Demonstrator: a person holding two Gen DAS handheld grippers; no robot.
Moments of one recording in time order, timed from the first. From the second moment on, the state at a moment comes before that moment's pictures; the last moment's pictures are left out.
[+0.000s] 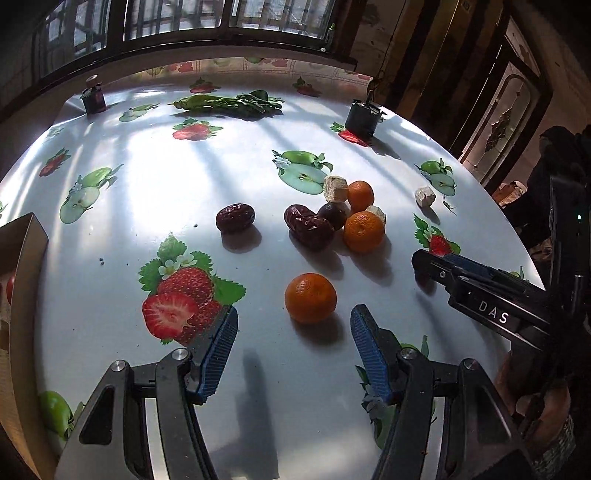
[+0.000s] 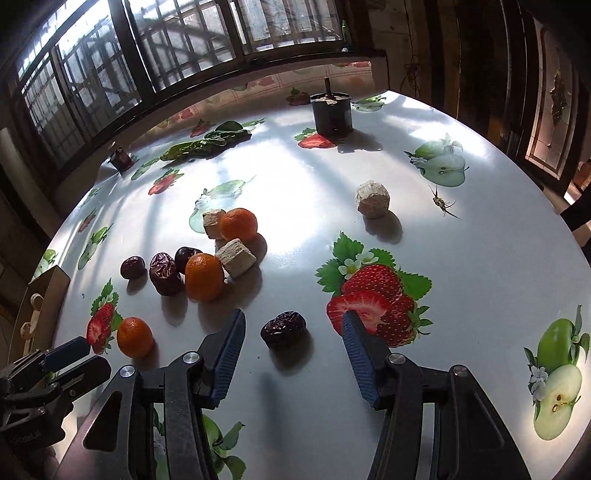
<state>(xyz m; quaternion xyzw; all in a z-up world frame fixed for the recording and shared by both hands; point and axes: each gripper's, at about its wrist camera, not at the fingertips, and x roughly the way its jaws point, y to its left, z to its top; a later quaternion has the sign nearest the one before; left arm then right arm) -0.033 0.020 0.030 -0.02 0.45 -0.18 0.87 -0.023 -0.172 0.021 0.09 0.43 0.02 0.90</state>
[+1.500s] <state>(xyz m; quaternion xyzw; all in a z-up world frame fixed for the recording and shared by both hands) -0.075 0.081 0.053 -0.14 0.41 -0.20 0.88 -0.042 -0.157 0.023 0.07 0.42 0.01 0.91</state>
